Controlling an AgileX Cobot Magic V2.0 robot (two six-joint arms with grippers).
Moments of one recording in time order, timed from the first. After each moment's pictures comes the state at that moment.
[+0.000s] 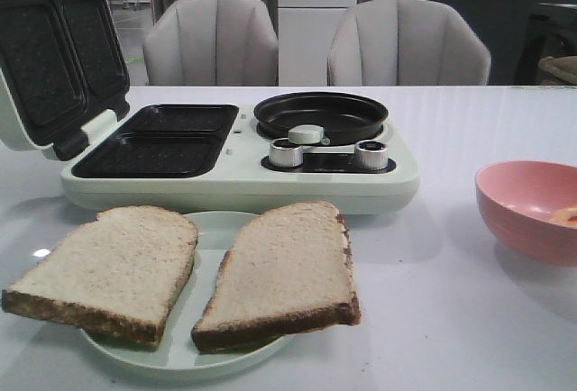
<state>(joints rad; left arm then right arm) -0.05 0.45 -0.56 0.04 0.62 -0.08 -0.01 0.69 -0.66 0.06 0.65 -0.02</state>
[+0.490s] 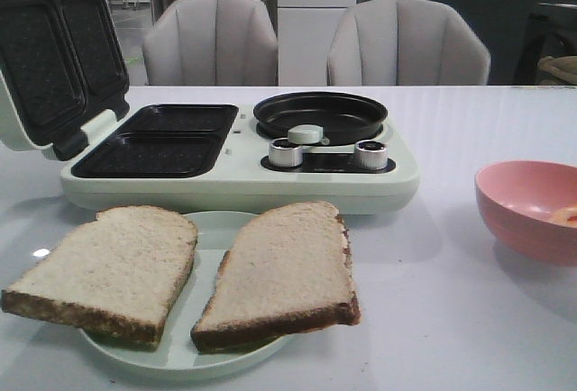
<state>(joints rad) -0.23 0.56 -0.56 0.04 0.63 0.00 -0.01 0.85 -0.66 0.06 0.63 -0.02</state>
